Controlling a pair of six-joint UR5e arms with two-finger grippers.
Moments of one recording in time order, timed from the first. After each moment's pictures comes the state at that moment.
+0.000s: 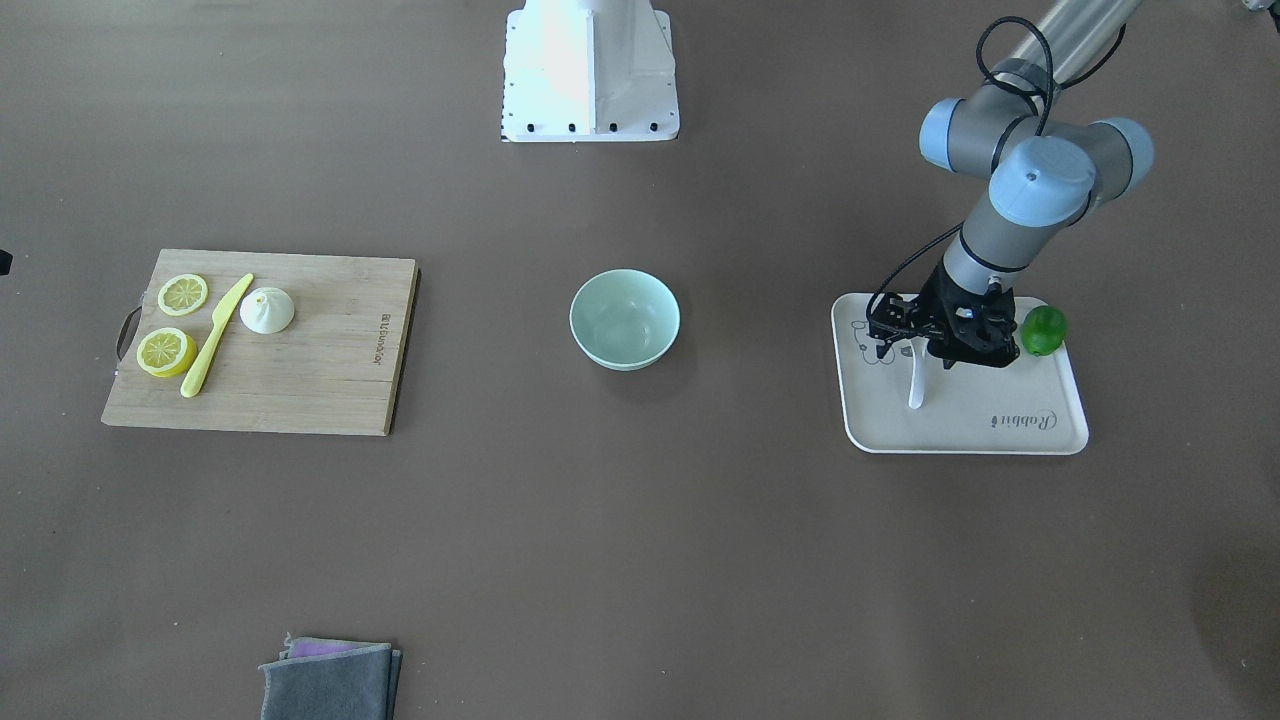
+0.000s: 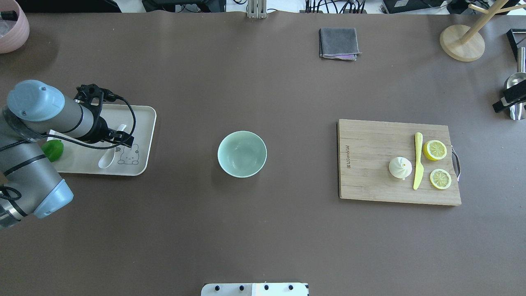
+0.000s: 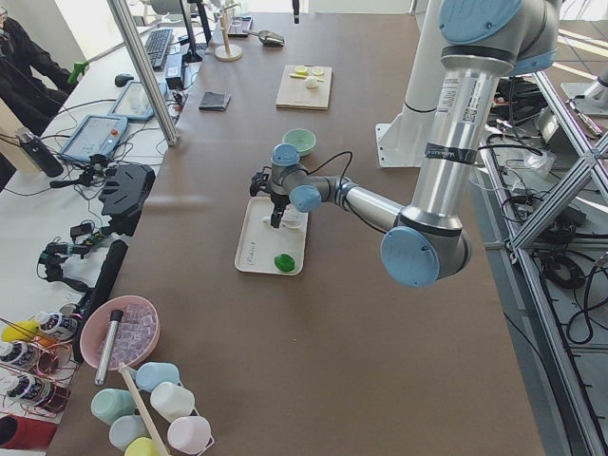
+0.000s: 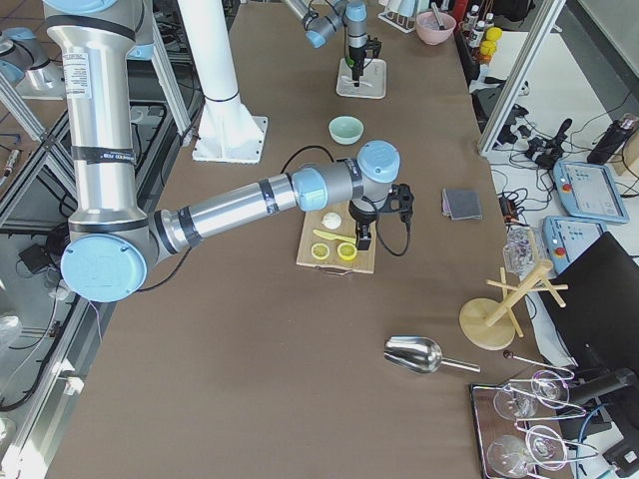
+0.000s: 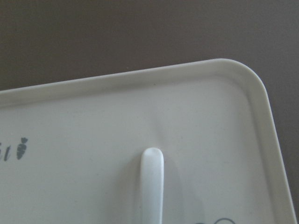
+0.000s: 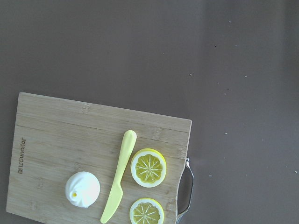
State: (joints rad) left arm -0.76 -1.79 -1.62 -2.05 -1.98 -0.82; right arm 1.33 -1.53 1.91 -1.64 2.51 0.30
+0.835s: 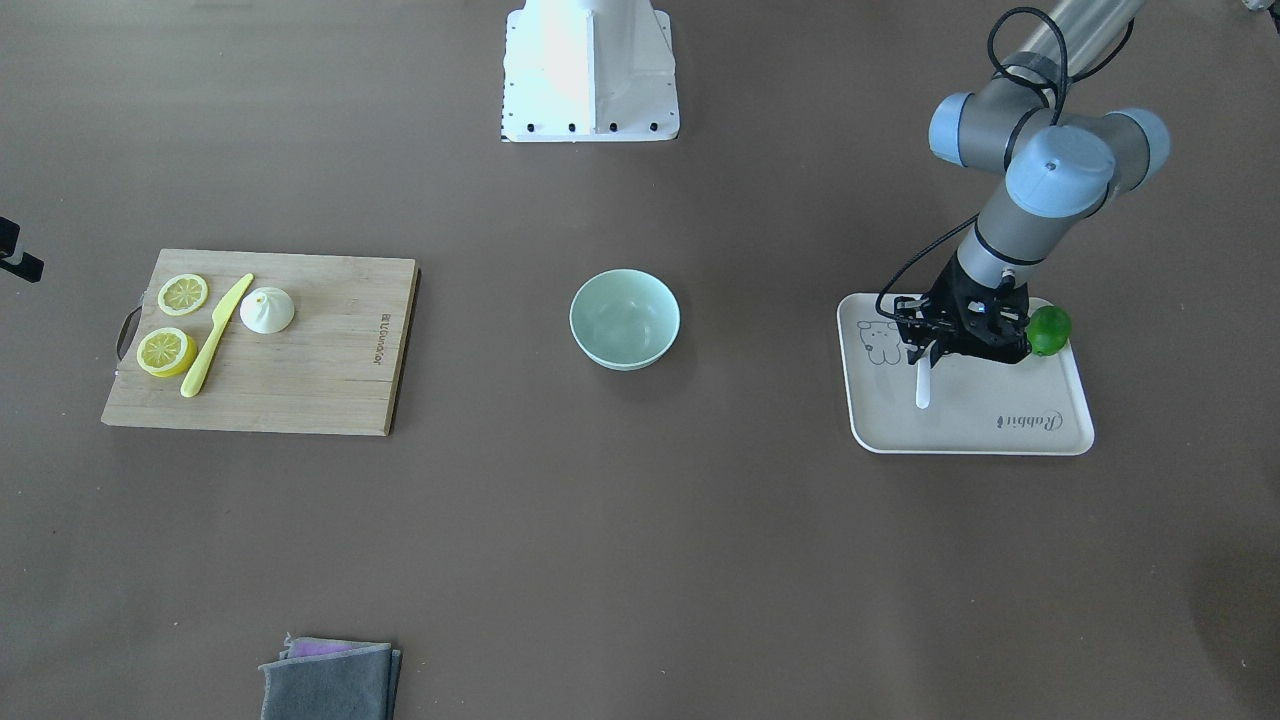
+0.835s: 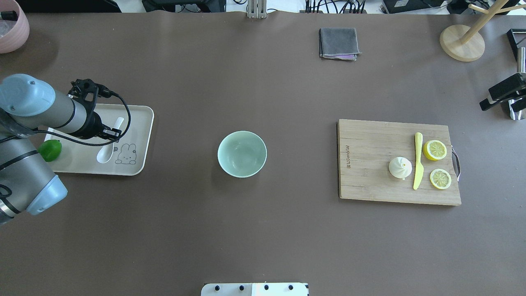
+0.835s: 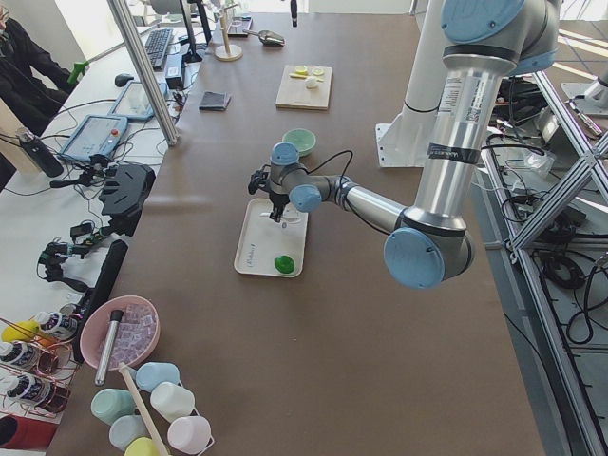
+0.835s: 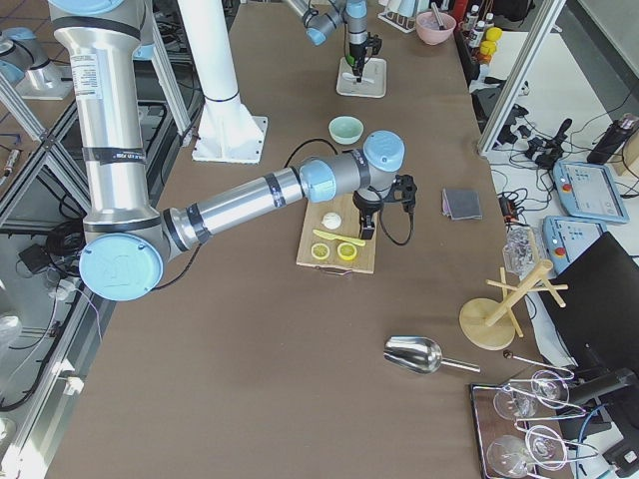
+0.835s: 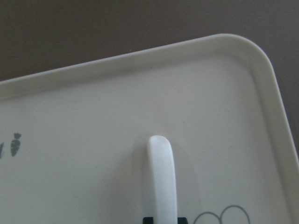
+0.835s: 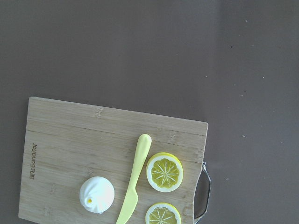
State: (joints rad) left arm -0.81 -1.78 -1.67 -2.02 -2.01 -0.75; right arm 1.29 -1.50 1.90 -1.64 2.50 0.37
